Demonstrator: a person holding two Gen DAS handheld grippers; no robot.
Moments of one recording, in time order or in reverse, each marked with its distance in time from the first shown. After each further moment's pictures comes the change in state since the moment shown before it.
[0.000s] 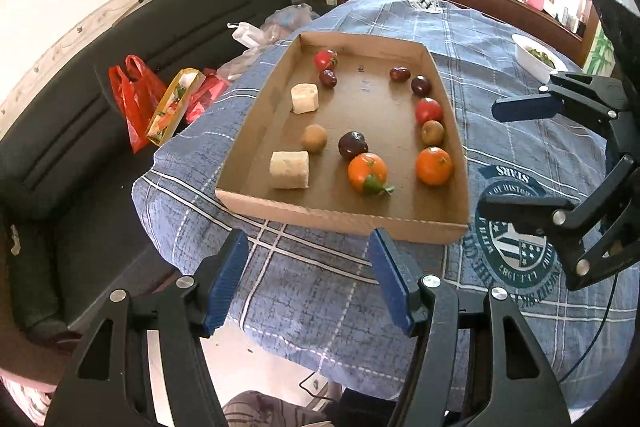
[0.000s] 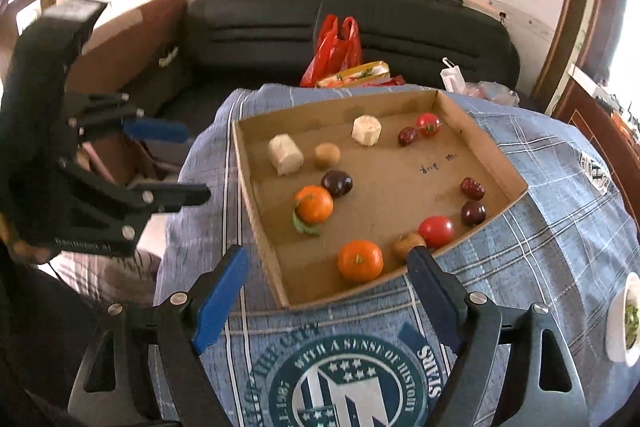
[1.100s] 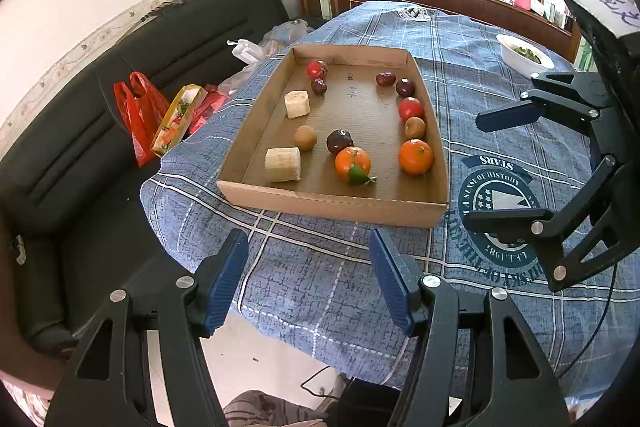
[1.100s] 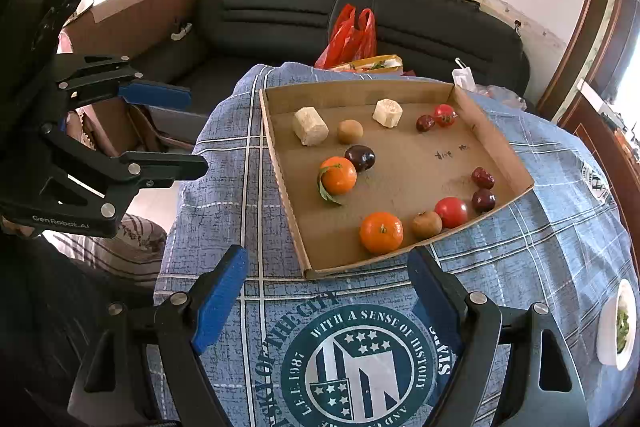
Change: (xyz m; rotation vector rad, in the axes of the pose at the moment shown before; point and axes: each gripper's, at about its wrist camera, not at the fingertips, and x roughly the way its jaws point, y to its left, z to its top) left arm -0.025 -0.011 -0.020 0.031 -0.064 0.013; right arm -0.006 0.021 -0.018 -0.081 0.032 -0.006
